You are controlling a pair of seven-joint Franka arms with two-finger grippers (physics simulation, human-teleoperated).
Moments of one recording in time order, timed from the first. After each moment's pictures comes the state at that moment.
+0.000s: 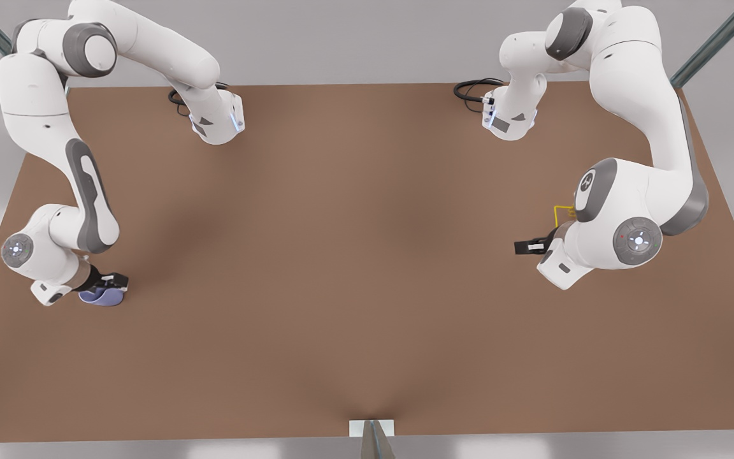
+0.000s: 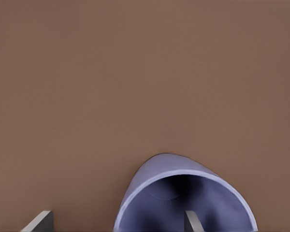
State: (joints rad) left arm -0.01 0.50 -0.27 -1.15 0.05 1.32 -0.34; right arm -0.63 0.56 0.33 -1.85 -0.24 2.36 -0.24
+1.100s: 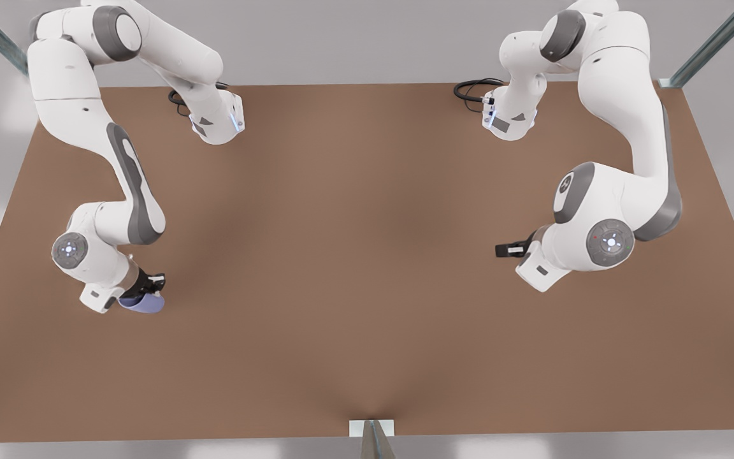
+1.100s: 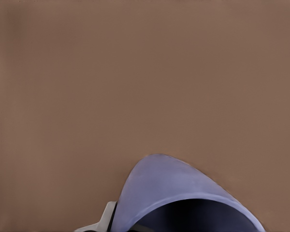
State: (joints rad) left arm -0.06 0.52 -0.27 -1.15 0.03 1.37 -0.39; right arm -0.37 0.44 0.37 -1.84 -0.17 2.27 -0.23
